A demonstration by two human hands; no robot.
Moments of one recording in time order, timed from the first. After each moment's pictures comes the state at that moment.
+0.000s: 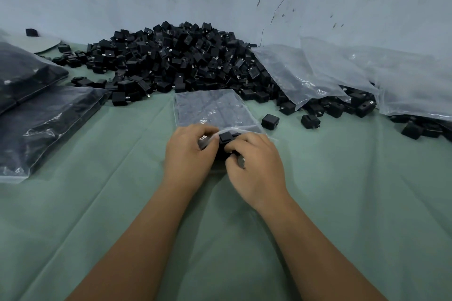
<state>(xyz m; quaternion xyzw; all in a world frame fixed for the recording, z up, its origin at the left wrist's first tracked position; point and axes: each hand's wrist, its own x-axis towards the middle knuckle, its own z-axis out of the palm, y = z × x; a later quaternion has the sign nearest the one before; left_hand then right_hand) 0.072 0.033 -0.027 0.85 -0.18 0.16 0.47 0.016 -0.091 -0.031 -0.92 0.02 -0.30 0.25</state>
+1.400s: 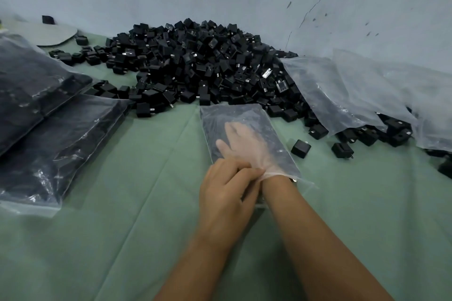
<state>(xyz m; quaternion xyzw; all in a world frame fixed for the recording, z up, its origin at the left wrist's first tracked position) 0.071 0.034 -0.028 0.75 -0.29 0.37 0.47 0.154 -0.067 -0.005 -0.99 -0.01 -0.01 0.12</state>
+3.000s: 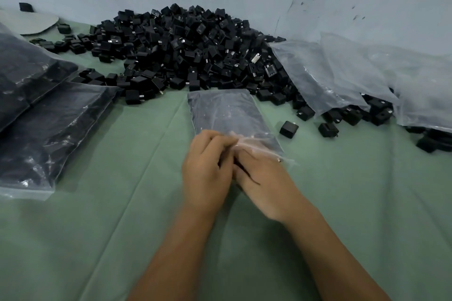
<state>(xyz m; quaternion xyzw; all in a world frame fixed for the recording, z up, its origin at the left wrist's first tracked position) 0.075 0.044 -0.028 0.77 -0.23 0.33 0.50 0.049 -0.090 -0.034 -0.96 -0.12 -0.17 0.19</state>
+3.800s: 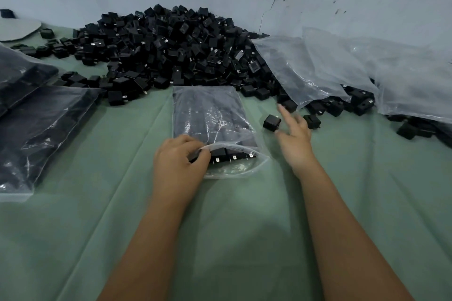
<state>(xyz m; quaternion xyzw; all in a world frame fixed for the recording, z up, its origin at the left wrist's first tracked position) 0.080 0.058 -0.021 0.87 -0.16 0.16 0.43 0.072 -0.180 -0.027 -0.83 0.22 -0.18 0.47</state>
